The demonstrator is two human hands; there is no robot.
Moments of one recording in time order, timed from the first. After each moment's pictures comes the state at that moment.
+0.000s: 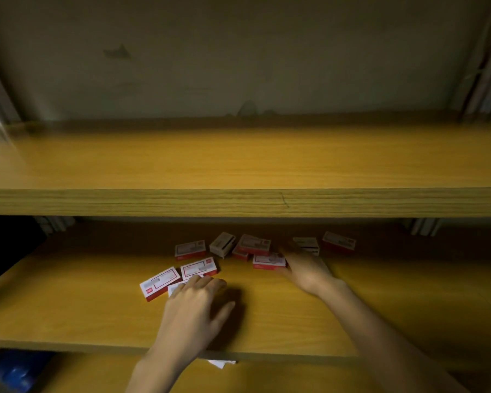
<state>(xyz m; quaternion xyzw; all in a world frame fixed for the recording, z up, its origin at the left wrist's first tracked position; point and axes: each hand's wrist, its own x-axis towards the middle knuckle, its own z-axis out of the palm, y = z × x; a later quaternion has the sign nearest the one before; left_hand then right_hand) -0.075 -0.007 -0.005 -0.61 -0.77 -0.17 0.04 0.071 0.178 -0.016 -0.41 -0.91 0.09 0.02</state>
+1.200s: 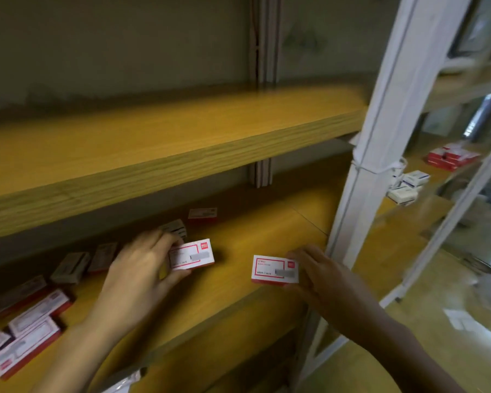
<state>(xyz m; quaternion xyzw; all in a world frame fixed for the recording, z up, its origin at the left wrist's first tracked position) 0.001 0.067 0.044 -0.81 -0.54 -0.20 0.06 0.277 0.032 0.034 -0.60 -0.78 0.09 0.15</state>
